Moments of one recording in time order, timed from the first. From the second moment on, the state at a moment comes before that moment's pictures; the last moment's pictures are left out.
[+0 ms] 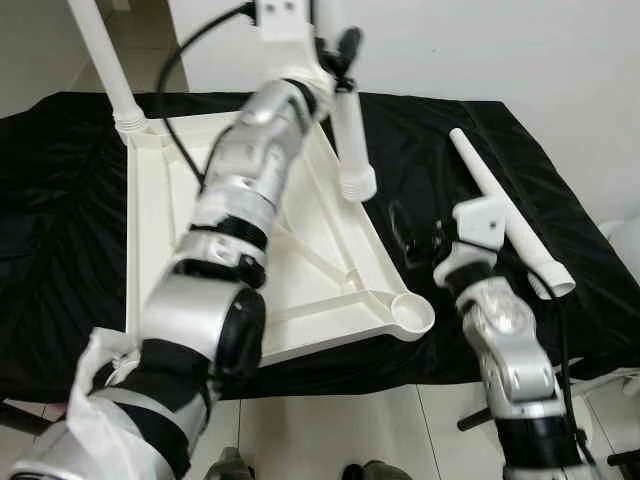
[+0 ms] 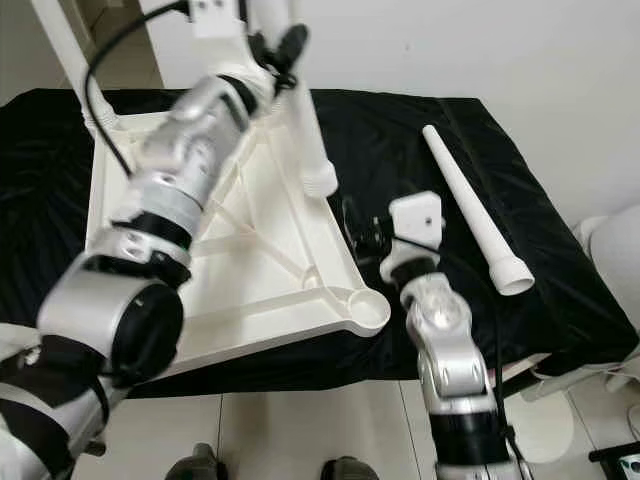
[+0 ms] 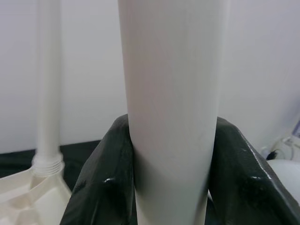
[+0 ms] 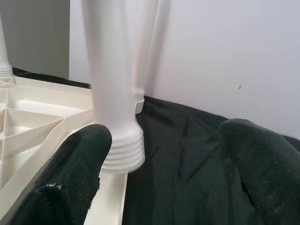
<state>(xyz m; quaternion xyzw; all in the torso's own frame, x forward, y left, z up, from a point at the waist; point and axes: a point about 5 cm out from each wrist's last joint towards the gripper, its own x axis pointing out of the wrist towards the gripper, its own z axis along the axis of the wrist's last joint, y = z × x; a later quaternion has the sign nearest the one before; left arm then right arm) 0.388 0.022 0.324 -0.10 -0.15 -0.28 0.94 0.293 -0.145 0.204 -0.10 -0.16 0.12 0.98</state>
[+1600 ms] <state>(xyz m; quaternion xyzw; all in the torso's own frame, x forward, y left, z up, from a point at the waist) 0.336 -0.024 0.332 -0.05 -0.21 -0.36 0.91 0.358 -0.125 0.221 -0.20 -0.11 0.18 0.96</state>
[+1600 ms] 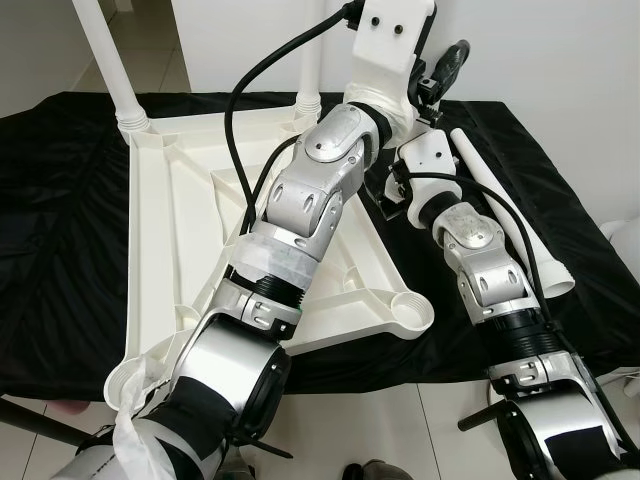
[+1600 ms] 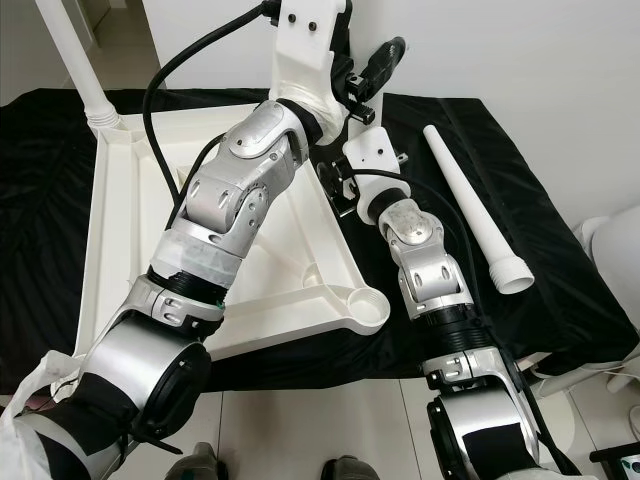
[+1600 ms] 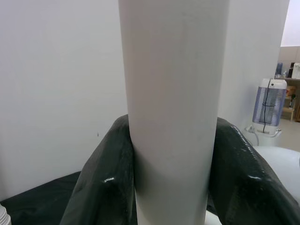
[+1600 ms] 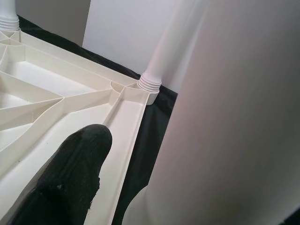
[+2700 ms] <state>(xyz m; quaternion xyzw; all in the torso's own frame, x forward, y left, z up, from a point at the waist) 0.335 -0.022 0.329 -0.08 -0.19 -0.38 0.90 0.359 -0.142 0.223 -0.09 -0.14 0.08 0.98</state>
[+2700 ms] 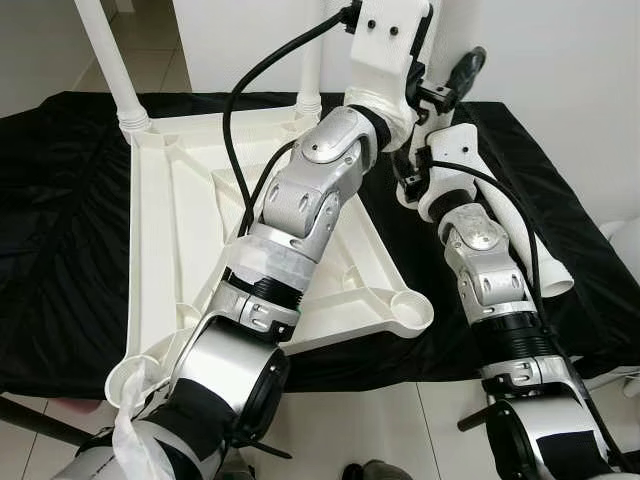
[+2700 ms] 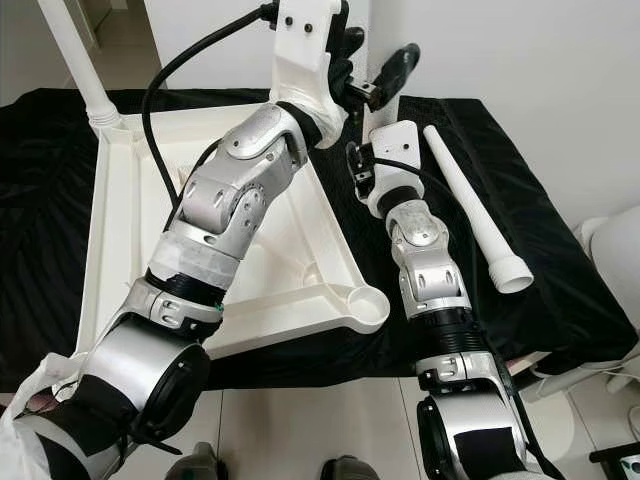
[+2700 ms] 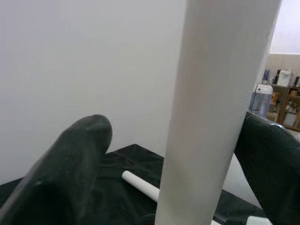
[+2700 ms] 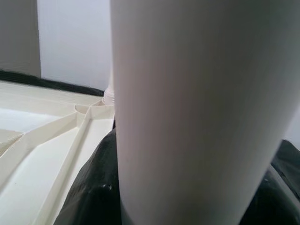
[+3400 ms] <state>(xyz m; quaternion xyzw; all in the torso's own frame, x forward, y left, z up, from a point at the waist) 0.349 0.023 0.293 -0.10 -0.16 -0.33 0.93 0.330 -0.184 0.184 0.04 -0.10 -0.08 0.99</state>
